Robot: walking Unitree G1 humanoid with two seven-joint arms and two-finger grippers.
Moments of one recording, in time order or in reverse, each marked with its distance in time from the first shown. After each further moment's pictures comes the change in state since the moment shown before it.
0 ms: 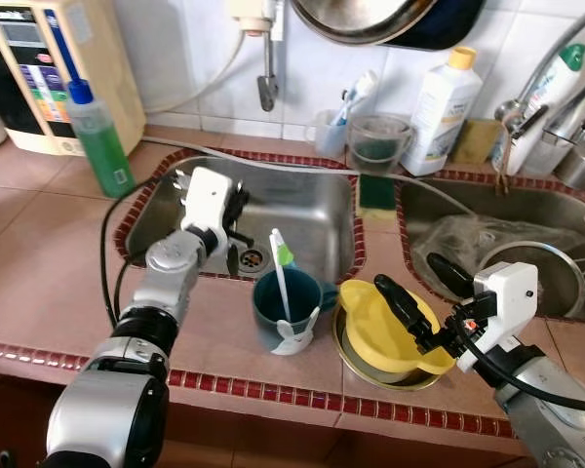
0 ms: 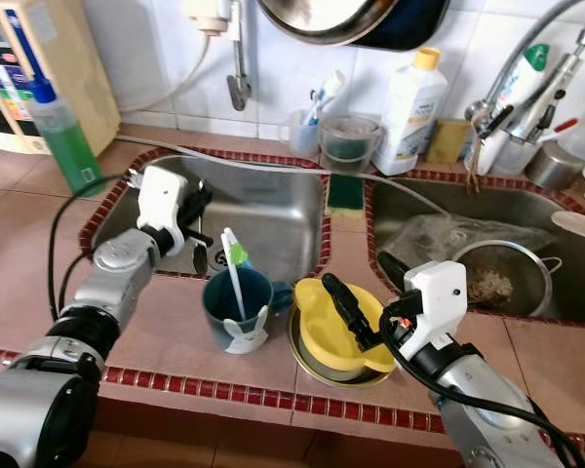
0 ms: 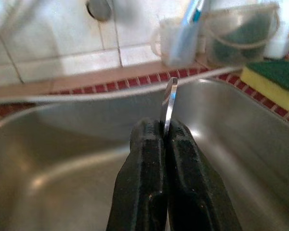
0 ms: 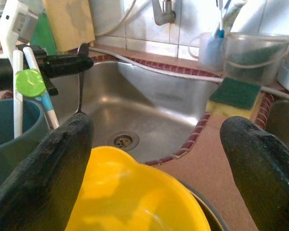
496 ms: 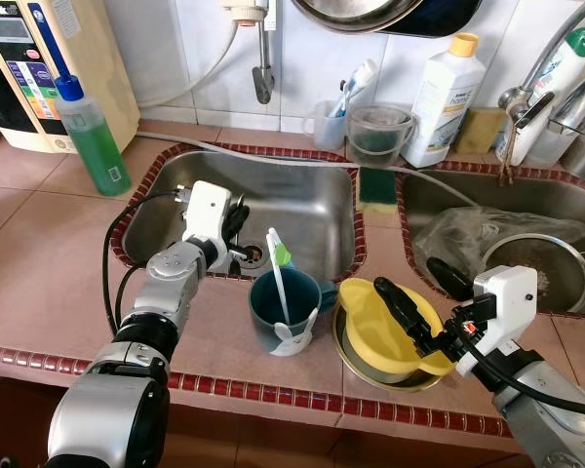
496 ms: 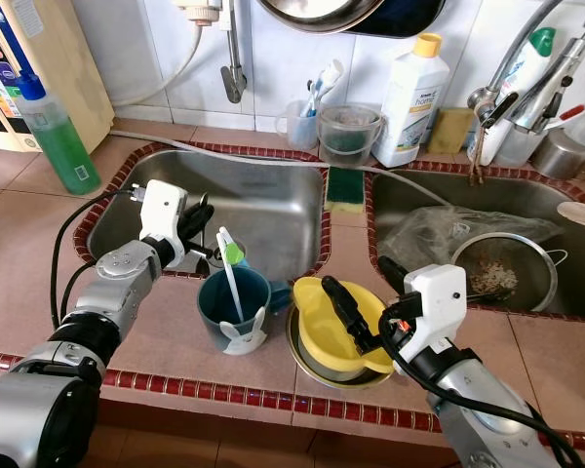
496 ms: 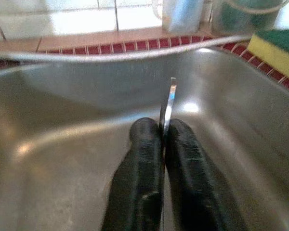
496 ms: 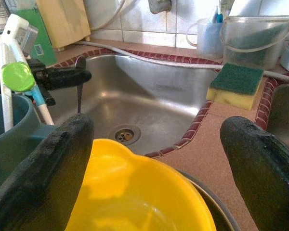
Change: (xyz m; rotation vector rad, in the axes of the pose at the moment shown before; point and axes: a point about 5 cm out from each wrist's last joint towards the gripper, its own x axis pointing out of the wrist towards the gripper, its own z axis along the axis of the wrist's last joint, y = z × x) left arm -0.004 0.000 -0.016 -0.071 0.071 -0.007; right arm -0.001 0.002 -0.001 0.024 0.009 -0.014
